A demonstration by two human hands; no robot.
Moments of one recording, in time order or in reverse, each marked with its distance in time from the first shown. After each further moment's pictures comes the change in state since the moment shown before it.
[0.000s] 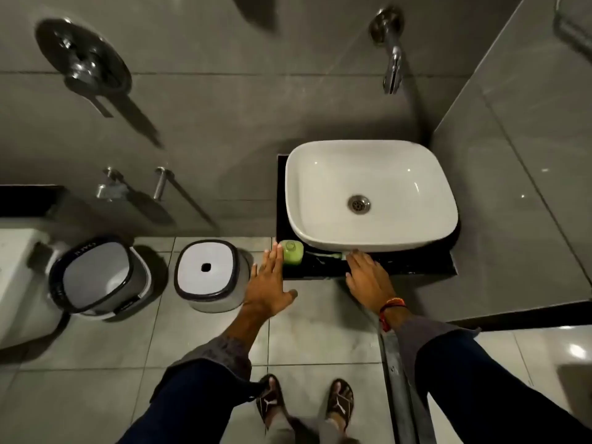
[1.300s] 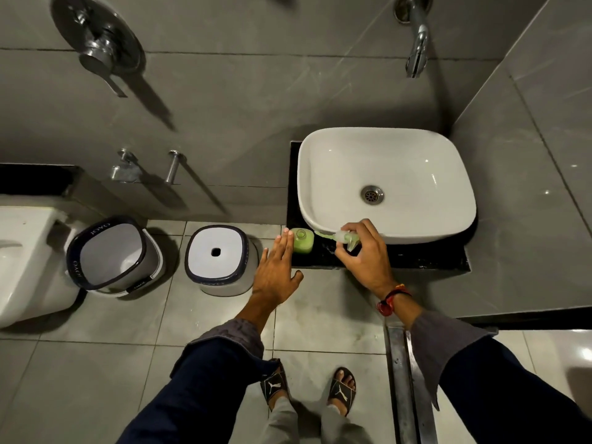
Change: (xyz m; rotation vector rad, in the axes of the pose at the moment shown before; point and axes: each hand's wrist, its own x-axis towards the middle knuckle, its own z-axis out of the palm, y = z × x) left_hand 0.004 -0.003 0.011 0.019 0.115 0.043; right_hand 0.012 -0.028 -0.040 0.815 0.525 -0.091
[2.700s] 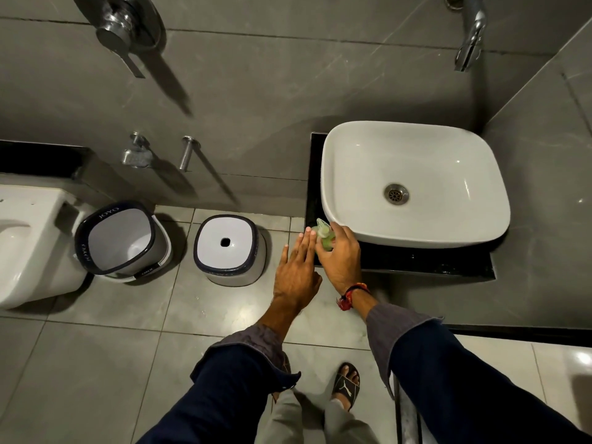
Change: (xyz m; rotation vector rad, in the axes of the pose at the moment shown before) left_hand 0.003 -0.007 0.015 0.098 0.023 -0.010; right_hand 0.005 -0.054 0.103 -0.066 -0.044 0.301
